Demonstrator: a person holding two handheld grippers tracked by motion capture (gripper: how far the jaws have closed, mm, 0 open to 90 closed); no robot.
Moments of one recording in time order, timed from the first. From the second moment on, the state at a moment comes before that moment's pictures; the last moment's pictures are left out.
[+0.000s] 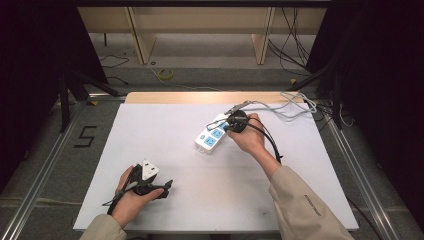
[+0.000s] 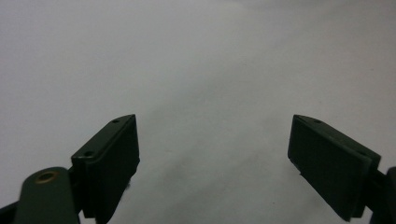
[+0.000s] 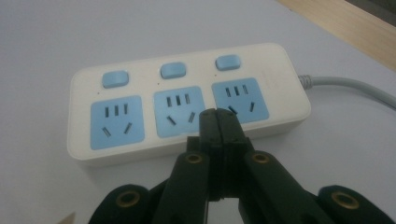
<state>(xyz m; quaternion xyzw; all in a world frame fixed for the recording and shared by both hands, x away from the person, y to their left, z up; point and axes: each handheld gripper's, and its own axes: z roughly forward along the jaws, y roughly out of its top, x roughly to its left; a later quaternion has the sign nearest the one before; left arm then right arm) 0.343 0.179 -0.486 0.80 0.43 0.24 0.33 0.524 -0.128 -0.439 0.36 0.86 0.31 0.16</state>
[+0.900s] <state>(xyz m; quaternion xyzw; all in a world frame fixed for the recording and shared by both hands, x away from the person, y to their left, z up) 0.343 0.179 -0.486 0.80 0.43 0.24 0.33 0.484 -0.161 -0.440 0.36 0.86 0.32 0.16</state>
